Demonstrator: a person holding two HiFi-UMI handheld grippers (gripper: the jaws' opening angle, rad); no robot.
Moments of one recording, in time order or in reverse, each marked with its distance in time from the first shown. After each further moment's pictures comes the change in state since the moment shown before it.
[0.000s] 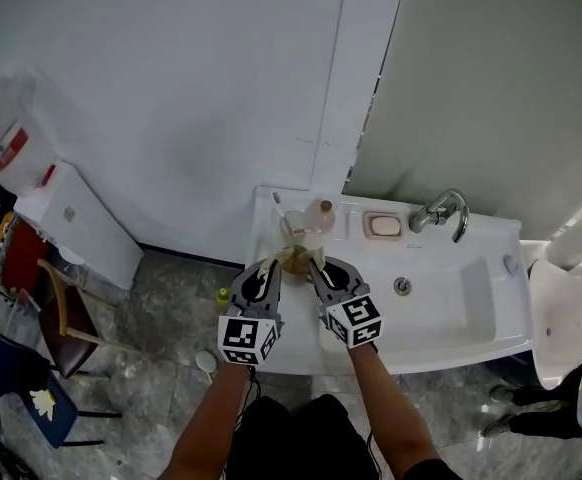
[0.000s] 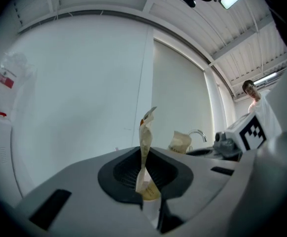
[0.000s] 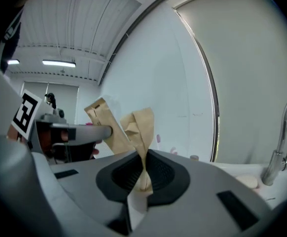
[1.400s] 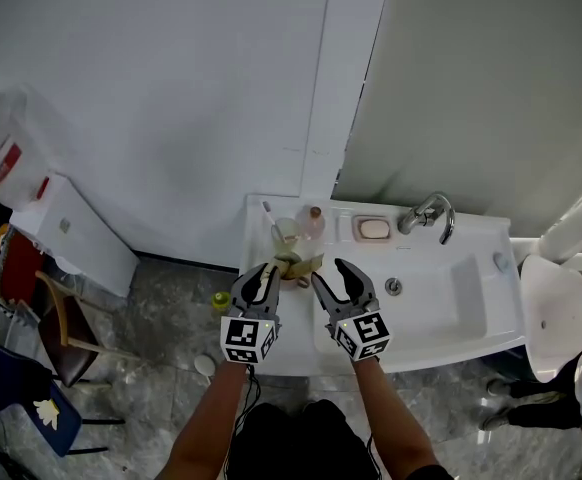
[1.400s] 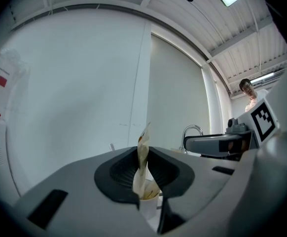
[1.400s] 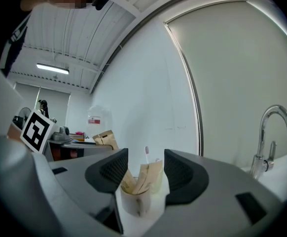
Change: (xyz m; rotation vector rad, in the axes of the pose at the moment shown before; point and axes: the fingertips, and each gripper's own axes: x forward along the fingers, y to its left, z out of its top) left arm 0.015 -0.008 -0.008 0.014 0.052 -0.043; right arm -0.045 -0.023 0.026 0.046 -0.127 -0.110
